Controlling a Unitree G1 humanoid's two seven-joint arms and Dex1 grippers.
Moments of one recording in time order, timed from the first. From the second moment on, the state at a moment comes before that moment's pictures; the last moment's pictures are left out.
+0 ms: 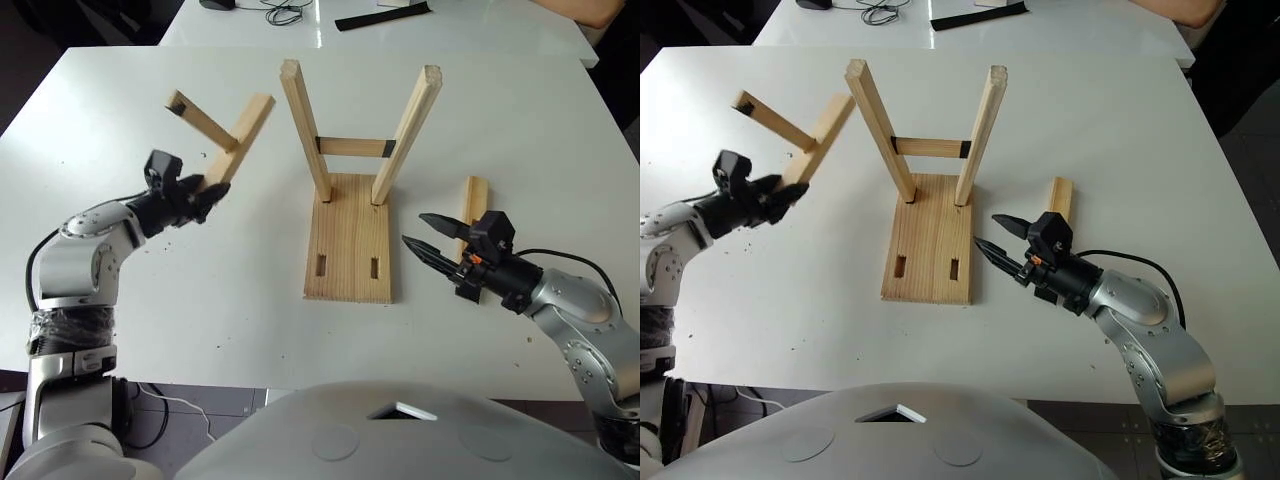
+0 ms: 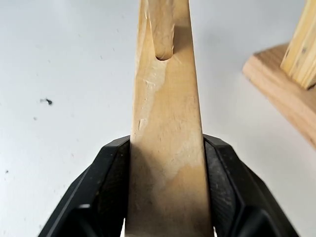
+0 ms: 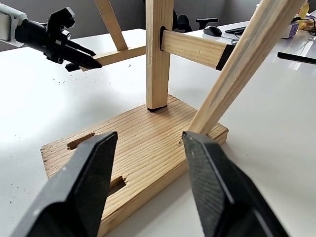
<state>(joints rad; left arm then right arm) -0.26 0.66 0.25 0.07 -0.52 0.62 -0.67 0.28 -0.59 0.00 -0.67 0.50 0.47 0.62</state>
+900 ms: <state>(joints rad) -0.37 0.66 0.26 -0.52 -1.32 0.88 -0.99 -0.27 -0.92 -0.33 -0.57 1.61 0.77 0.70</state>
